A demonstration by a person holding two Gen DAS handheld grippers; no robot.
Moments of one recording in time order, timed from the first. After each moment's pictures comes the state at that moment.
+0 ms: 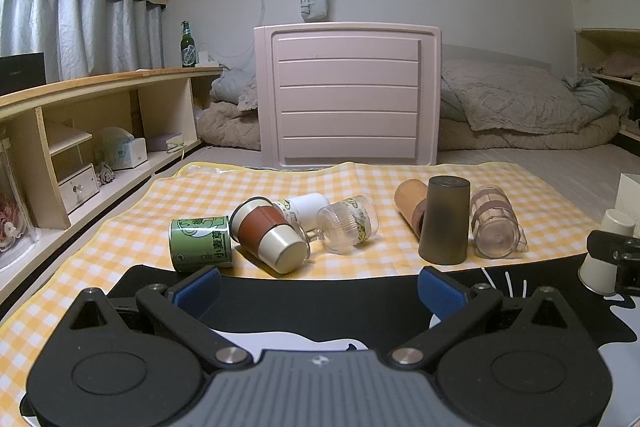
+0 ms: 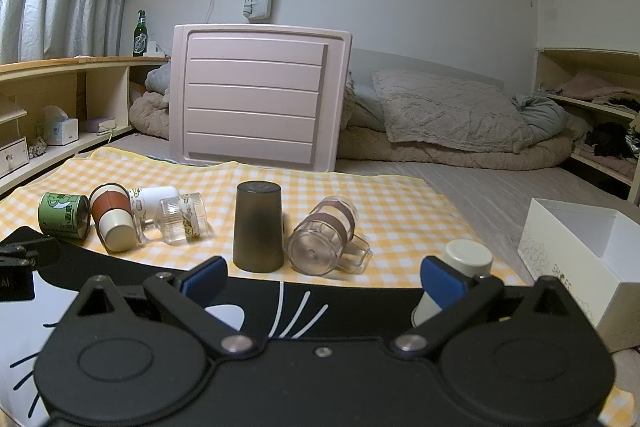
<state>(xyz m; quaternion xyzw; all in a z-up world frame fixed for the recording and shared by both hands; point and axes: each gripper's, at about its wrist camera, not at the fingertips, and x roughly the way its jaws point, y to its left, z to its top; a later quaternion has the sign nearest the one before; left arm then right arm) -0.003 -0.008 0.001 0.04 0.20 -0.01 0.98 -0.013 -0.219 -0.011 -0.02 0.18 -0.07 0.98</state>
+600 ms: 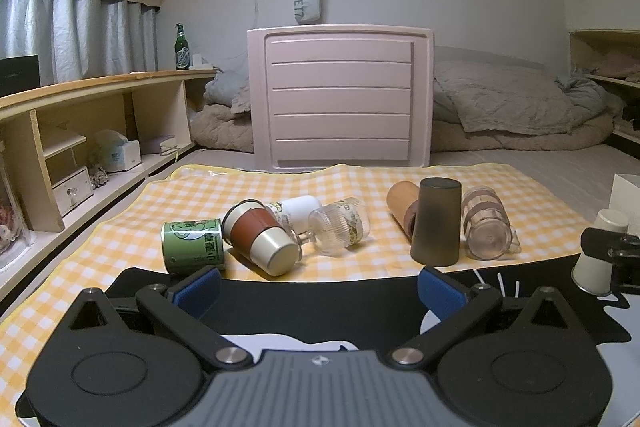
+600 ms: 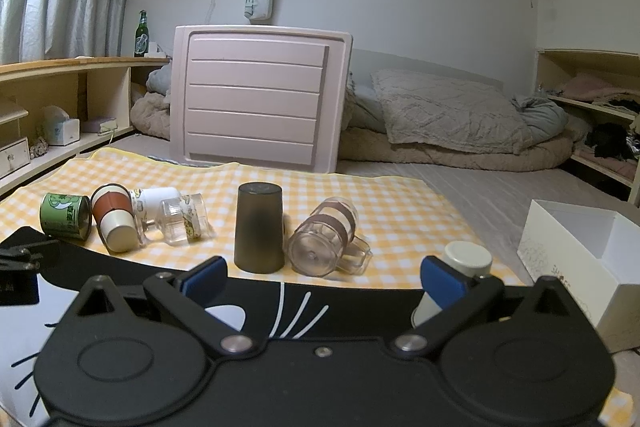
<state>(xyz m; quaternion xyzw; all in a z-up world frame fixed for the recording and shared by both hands) -0.003 -0.017 0.003 0.04 0.20 -0.02 0.98 -0.016 -0.217 -0.008 -0.02 0.18 -0.07 0.98</state>
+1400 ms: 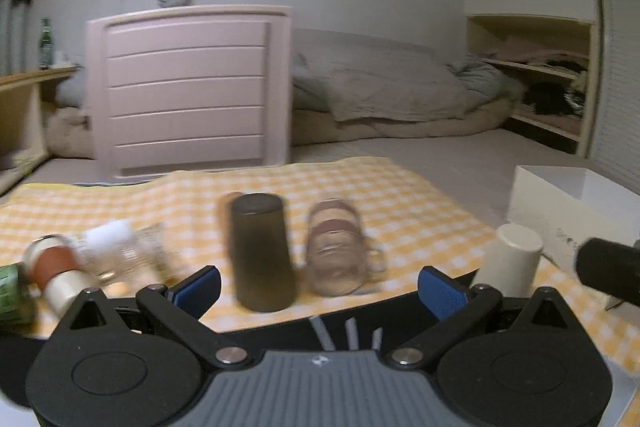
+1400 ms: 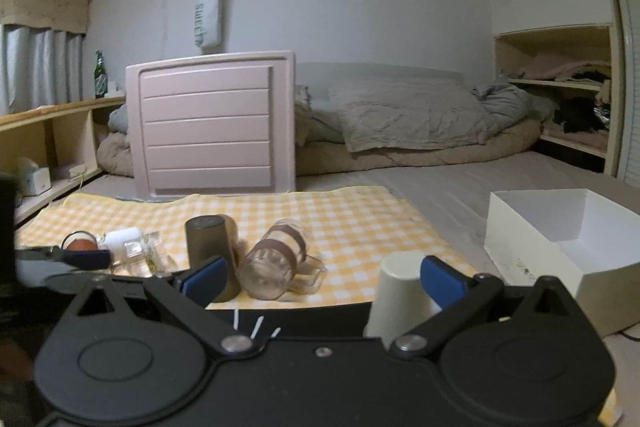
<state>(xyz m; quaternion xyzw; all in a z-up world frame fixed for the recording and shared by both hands) 0.095 -0.149 -0.018 0.04 0.22 -0.21 0.95 -0.027 -0.277 0.008 0.04 0.16 -0.11 0.98</state>
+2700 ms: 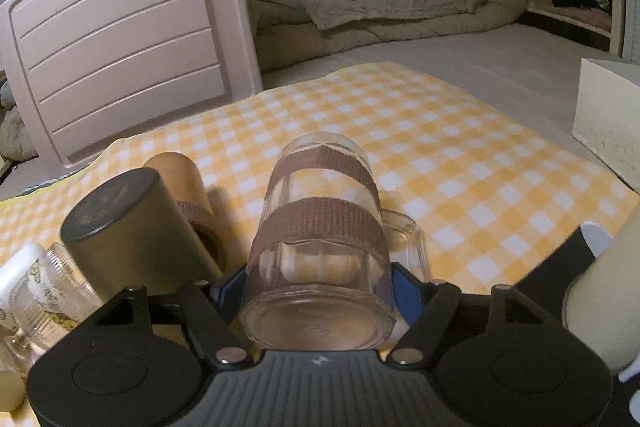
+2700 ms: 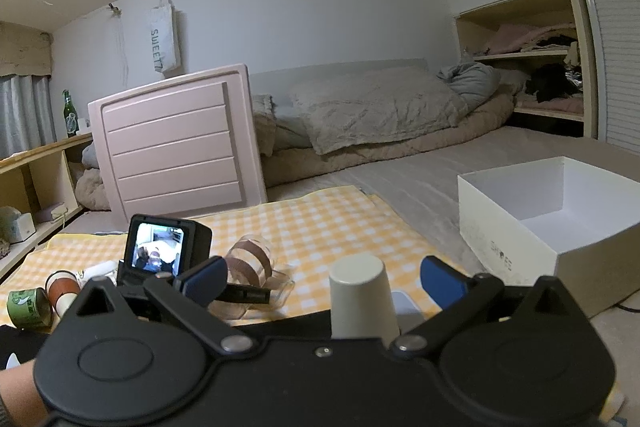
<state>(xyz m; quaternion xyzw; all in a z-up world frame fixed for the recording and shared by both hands) 0.237 -0.245 -0.089 0.15 0.32 -0.19 0.92 -0.030 -0.330 0.004 0.10 0.14 -0.14 0.98</state>
